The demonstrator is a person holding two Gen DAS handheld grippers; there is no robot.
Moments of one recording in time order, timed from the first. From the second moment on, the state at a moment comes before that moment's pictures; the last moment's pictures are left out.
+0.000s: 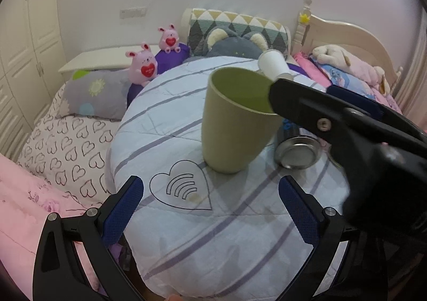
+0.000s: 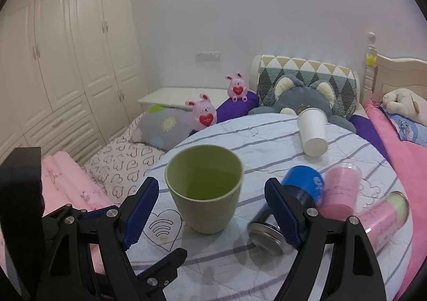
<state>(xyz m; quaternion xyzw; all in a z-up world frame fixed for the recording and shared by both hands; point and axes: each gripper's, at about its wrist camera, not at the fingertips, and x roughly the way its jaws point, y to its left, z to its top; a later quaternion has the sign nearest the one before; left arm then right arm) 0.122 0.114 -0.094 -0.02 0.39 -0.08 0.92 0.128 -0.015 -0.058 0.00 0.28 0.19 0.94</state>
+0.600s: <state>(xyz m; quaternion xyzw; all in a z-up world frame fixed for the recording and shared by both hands) 0.055 0.066 -0.042 -0.01 0.32 -0.05 0.95 0.050 -0.112 -0.023 0.04 0.23 0.12 0.96</state>
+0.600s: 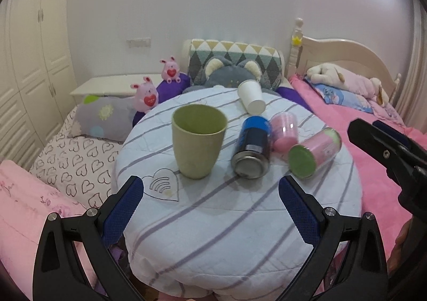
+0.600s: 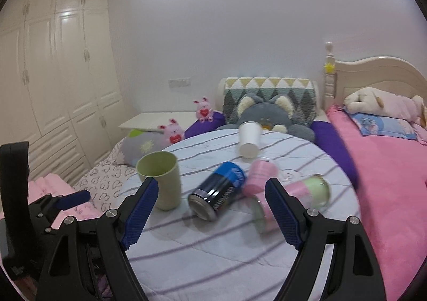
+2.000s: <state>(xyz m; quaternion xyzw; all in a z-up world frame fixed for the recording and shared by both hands) 0.020 0.008 -0.011 0.03 0.25 0.03 0.97 0.022 -0.169 -0.038 0.05 0.22 0.10 0.97</state>
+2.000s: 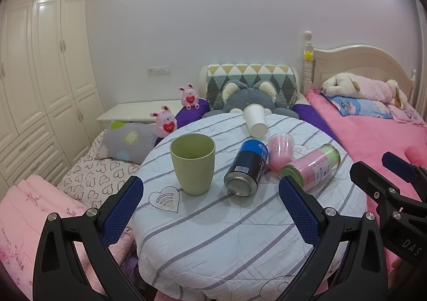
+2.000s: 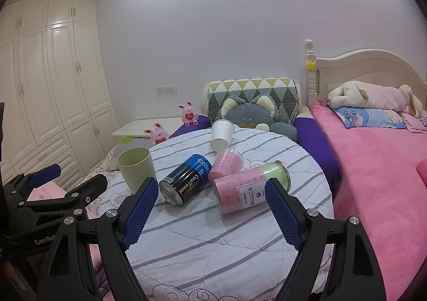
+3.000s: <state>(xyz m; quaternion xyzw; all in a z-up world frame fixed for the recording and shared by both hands) 0.028 0.026 -0.022 0.01 0.25 0.02 0.97 0.031 -0.150 -0.040 0.03 0.23 0.10 0.97</state>
